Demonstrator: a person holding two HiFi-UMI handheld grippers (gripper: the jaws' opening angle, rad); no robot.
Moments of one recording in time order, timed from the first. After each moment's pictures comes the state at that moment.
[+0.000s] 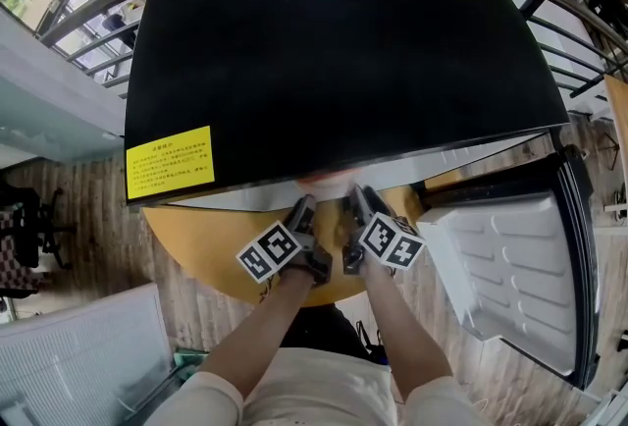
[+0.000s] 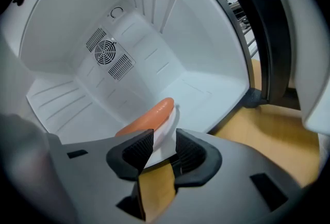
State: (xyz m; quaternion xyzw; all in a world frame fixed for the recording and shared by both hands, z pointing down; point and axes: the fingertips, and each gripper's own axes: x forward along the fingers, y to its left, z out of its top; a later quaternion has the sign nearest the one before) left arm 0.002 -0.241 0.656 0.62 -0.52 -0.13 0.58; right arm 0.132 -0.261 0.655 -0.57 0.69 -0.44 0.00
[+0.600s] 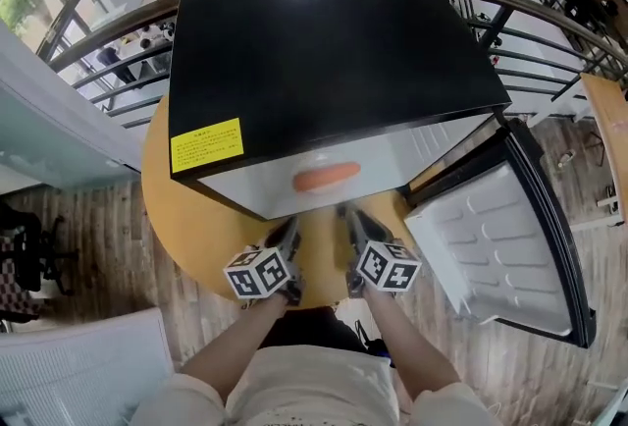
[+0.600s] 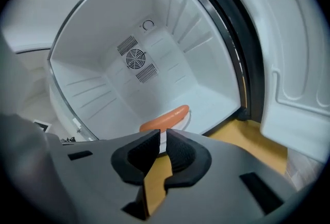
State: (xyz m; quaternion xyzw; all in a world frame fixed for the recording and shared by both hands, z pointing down) left arm -0.015 -0.196 0.589 0.77 -0.47 0.01 0.44; right arm 0.124 -0.203 0.592 -0.56 0.74 -0.37 -0.03
